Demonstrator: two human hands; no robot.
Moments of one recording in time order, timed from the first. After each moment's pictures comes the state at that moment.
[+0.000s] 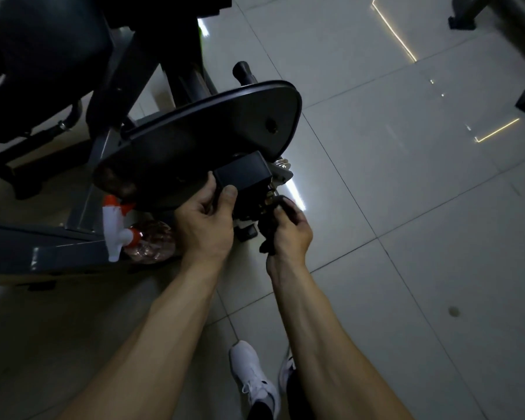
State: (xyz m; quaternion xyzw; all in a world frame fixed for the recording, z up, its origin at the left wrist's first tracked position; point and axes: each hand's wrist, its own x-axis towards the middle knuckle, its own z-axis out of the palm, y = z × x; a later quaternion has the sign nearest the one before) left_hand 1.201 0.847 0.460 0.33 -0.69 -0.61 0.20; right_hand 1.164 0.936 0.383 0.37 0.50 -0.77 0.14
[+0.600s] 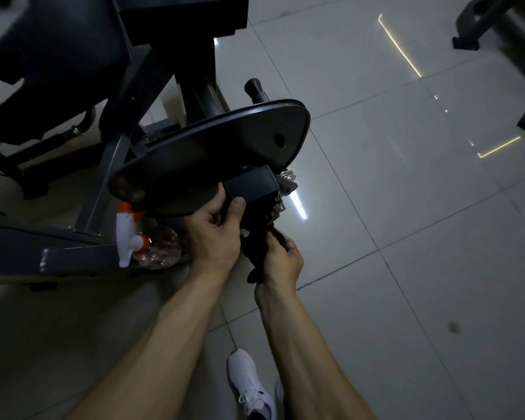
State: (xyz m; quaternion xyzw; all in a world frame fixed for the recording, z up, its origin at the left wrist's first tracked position) left_hand 1.201 0.845 0.470 0.34 -0.70 -0.60 0.20; right_hand 1.198 0.930 0.395 0.37 0.53 -0.74 0.18
